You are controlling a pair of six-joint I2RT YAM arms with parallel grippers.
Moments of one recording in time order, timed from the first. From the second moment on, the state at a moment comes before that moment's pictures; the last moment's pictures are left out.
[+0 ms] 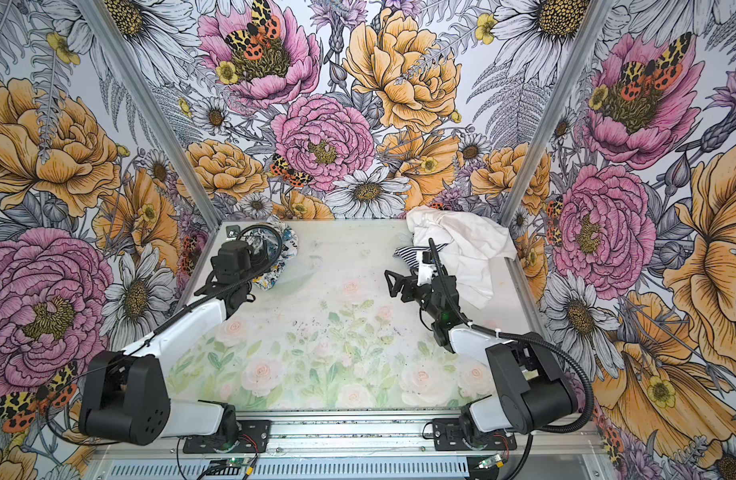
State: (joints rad) left arm -0.20 1.33 0.81 0.08 -0.54 -0.12; right arm 0.28 1.41 0.50 0.72 -0.26 0.43
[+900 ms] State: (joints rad) left arm -0.03 1.56 0.32 1.10 -0.32 -0.05; right arm 0.23 1.34 0.21 1.12 0.55 0.04
